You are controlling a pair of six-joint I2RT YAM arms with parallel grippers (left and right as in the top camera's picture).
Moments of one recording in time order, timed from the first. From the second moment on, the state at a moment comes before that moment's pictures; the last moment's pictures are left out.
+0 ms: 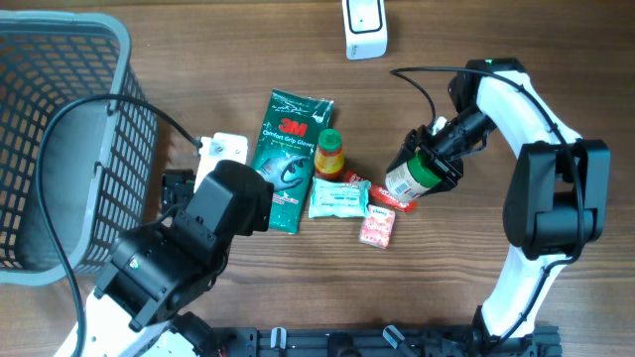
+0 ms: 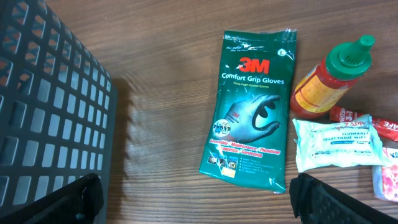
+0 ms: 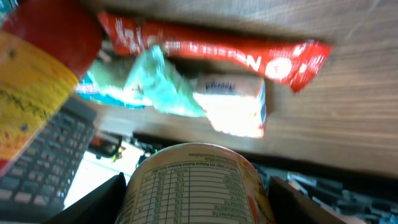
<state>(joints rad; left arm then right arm) -0.67 0.99 1.18 -1.14 -0.51 -0.34 0.06 2.08 1.53 -1.51 -0.69 0.36</state>
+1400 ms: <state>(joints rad) -0.67 0.99 1.18 -1.14 -0.51 -0.34 0.32 1.57 1.53 -1.25 -0.30 0.60</state>
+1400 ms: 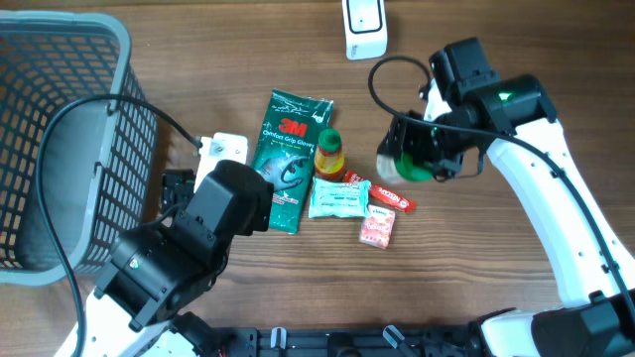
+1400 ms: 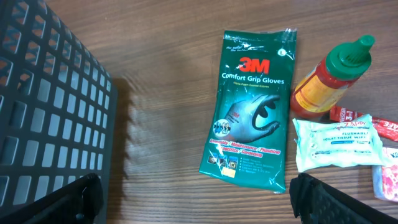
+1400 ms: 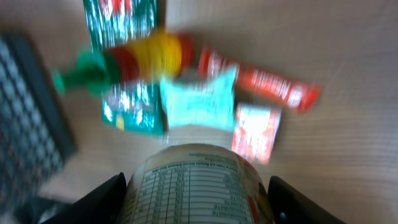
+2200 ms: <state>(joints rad) -0.67 0.99 1.18 -1.14 -0.51 -0.34 0.32 1.68 1.48 -0.67 0.14 0.59</state>
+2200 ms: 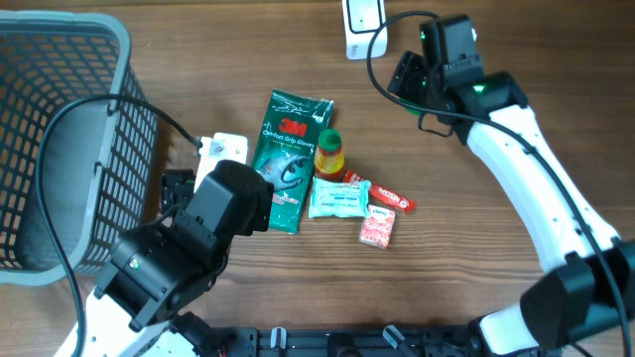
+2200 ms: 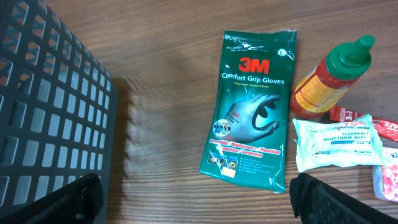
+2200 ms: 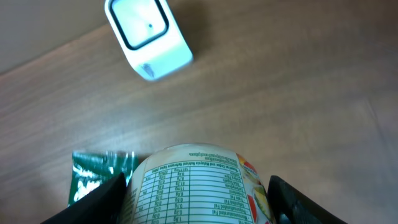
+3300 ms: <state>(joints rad) -0.67 0.99 1.18 -1.14 -0.51 -0.34 0.32 2.29 1.48 0.57 0.12 0.13</state>
